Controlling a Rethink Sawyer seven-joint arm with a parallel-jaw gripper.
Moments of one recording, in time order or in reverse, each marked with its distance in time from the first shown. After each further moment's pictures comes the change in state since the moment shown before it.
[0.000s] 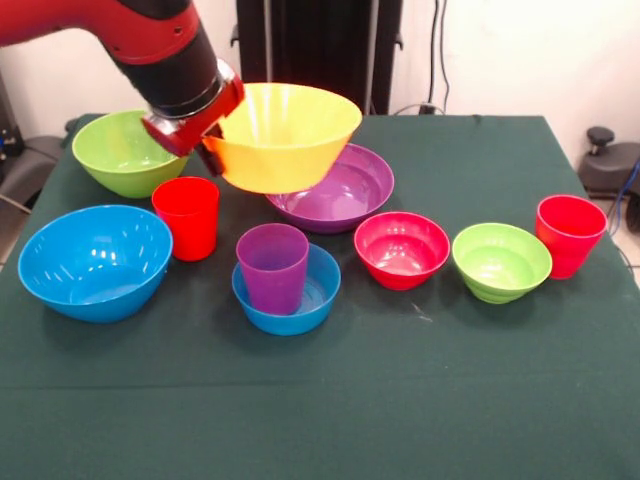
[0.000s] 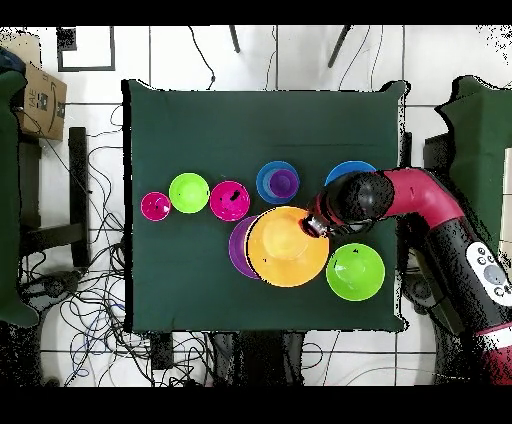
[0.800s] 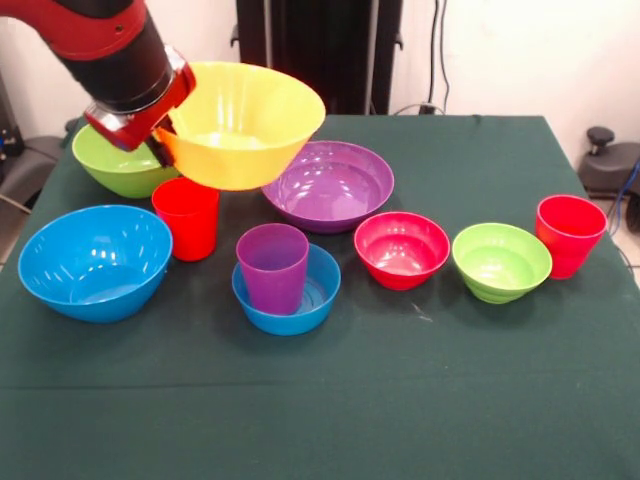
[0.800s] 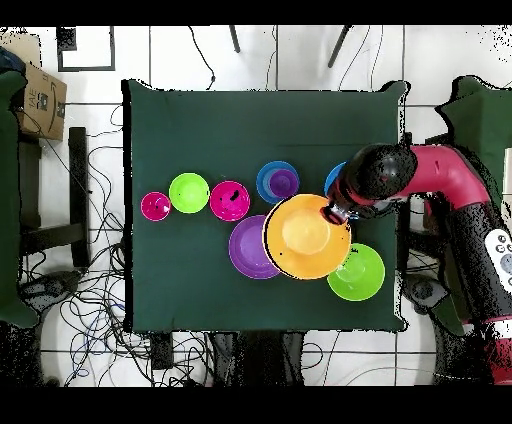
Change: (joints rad) arm 0.043 -0.010 -0.020 -0.173 0.000 0.185 -0.145
